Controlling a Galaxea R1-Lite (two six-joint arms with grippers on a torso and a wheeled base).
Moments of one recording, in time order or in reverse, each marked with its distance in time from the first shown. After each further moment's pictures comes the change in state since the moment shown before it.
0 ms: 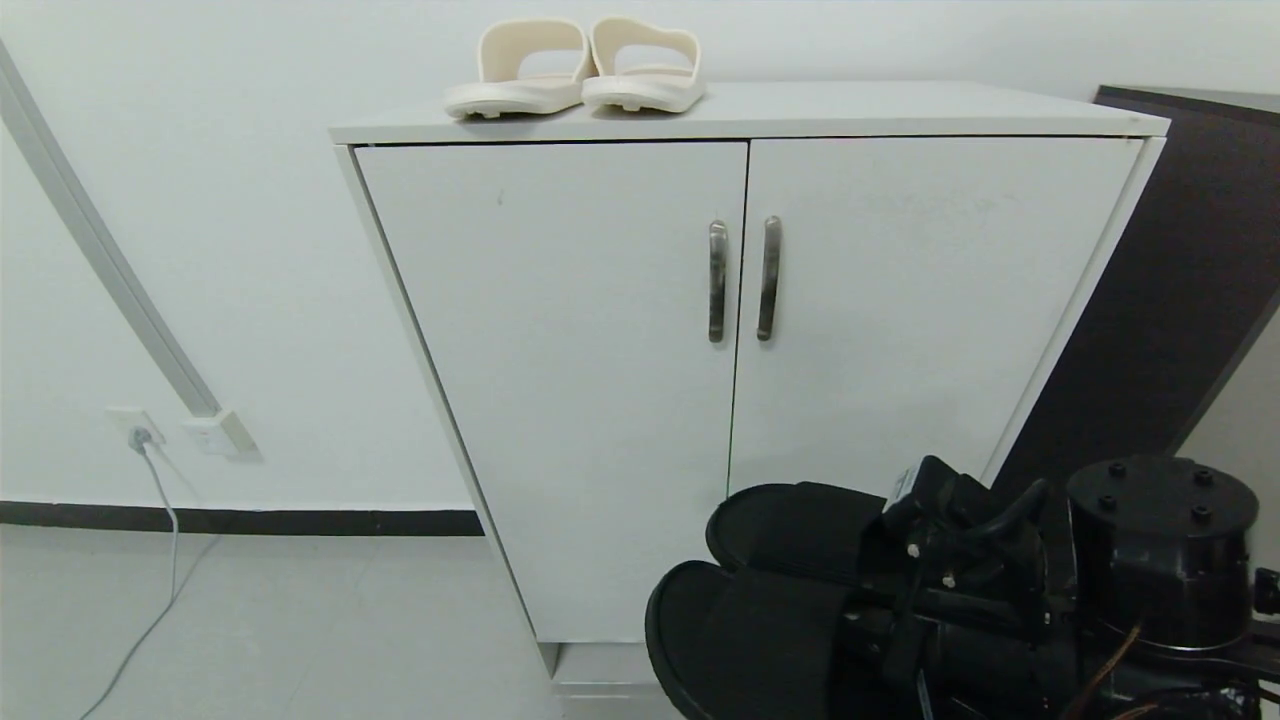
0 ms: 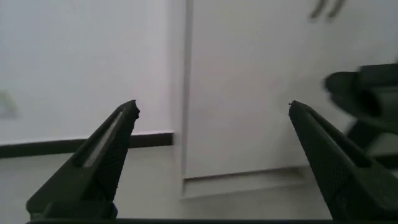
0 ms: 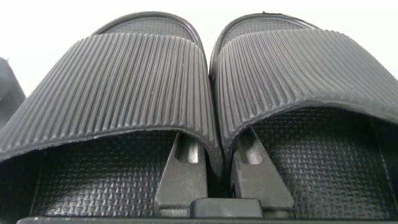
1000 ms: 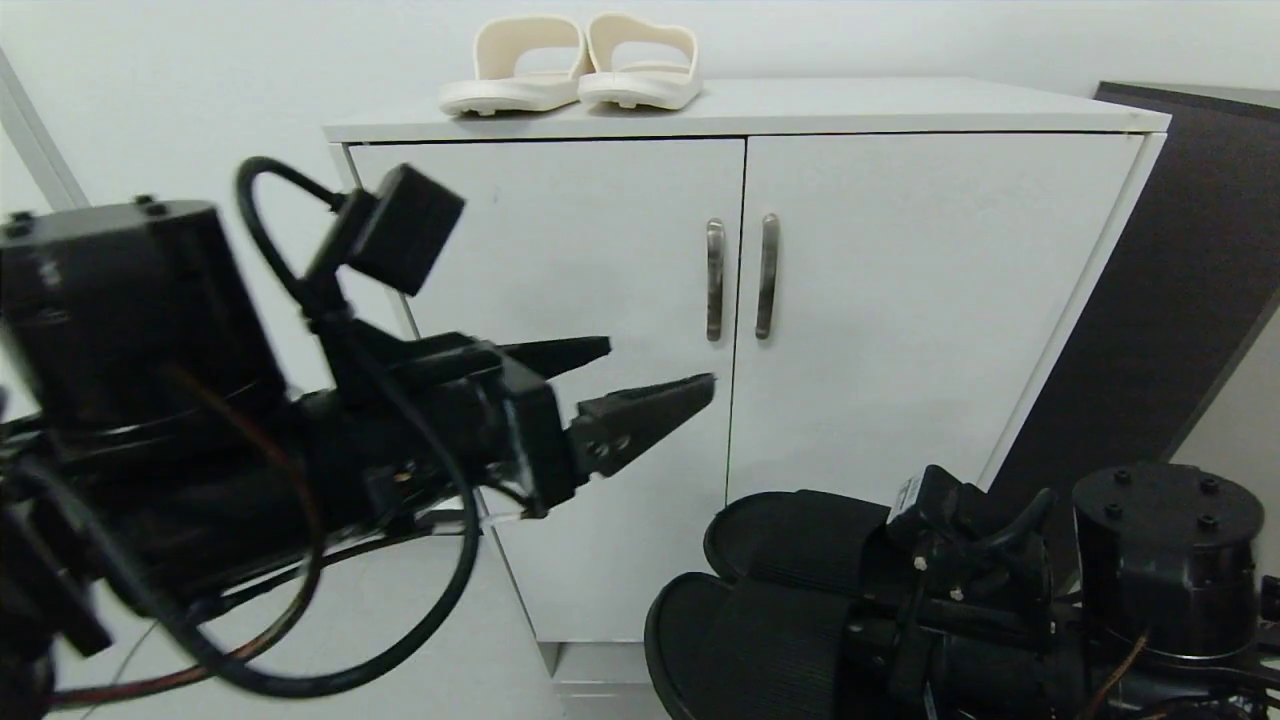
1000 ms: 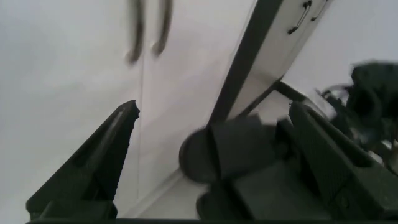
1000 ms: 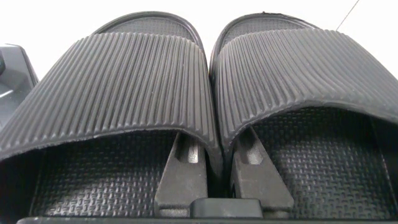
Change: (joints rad) left arm -0.665 1.131 -0.534 -0.614 -0.013 -0.071; right arm -0.002 -0.001 0.012 -0.004 0.016 -0.001
